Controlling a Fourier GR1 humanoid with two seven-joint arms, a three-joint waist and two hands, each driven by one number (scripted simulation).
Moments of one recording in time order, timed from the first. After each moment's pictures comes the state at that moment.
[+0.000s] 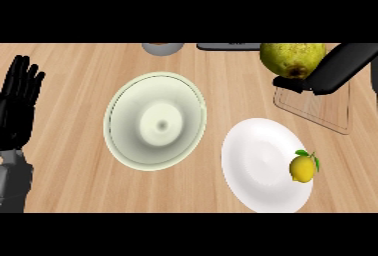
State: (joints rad) left arm -0.26 0.30 0.25 -1.48 0.13 0.00 -0.01; right arm -0.96 -0.40 -0.08 -1.45 0.28 0.69 0.20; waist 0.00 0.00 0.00
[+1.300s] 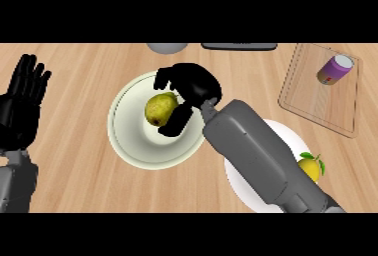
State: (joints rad) left arm -0.26 0.28 0.22 -1.52 0.12 0.00 0.01; right arm -0.94 0.00 0.40 -1.06 0.53 0.21 0.38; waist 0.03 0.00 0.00
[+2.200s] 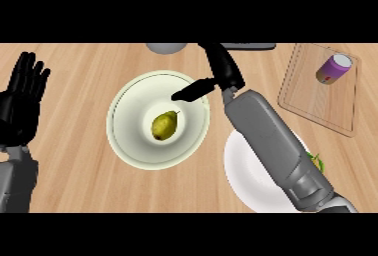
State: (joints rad) left arm -0.29 0.28 0.24 -1.48 0.12 0.00 0.00; right arm -0.96 -0.04 0.23 -0.84 0.17 -0.23 0.05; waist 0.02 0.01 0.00
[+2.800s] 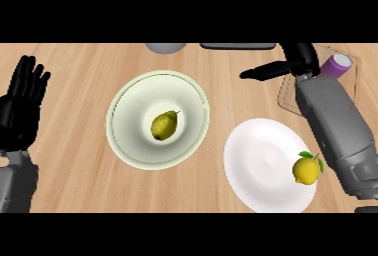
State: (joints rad) left arm -0.26 0.27 0.23 -1.51 0.11 0.00 -0.01; right arm -0.93 -0.28 -0.05 -0.65 0.00 -0.02 -0.21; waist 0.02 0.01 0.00
